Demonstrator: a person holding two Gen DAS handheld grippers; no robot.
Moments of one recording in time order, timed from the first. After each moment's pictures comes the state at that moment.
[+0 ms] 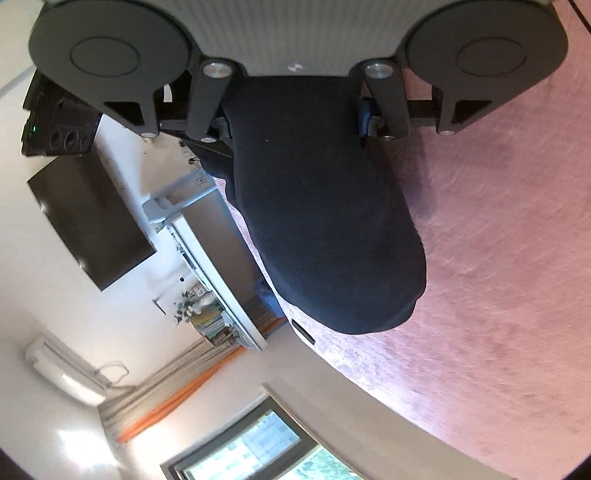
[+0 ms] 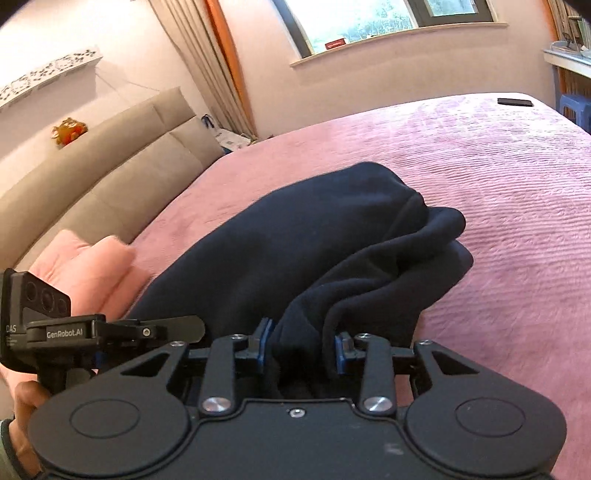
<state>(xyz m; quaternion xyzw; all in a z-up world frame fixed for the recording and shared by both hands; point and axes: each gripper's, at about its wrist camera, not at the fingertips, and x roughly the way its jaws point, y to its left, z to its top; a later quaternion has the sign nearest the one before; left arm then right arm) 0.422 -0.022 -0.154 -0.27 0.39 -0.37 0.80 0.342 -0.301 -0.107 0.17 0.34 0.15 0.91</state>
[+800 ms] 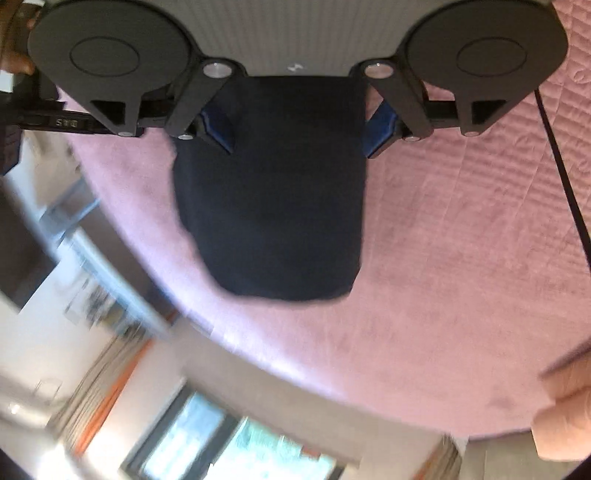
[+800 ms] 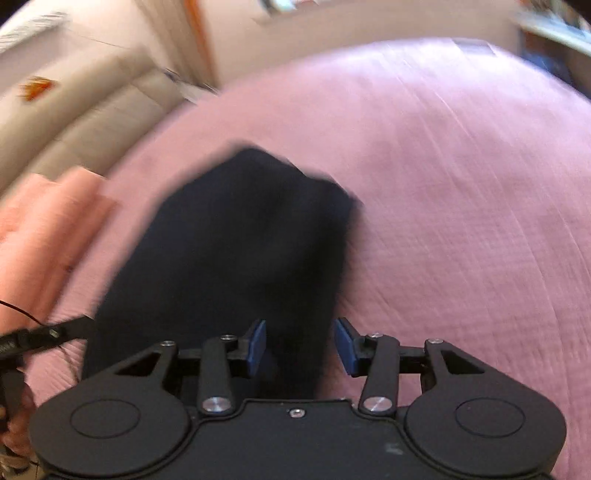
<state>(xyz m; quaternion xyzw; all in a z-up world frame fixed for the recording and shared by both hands) 0.267 0.075 -0.206 -0.18 0.35 -0.20 0.90 0.250 -0.265 -0.185 0.15 0.39 0.11 0.90</state>
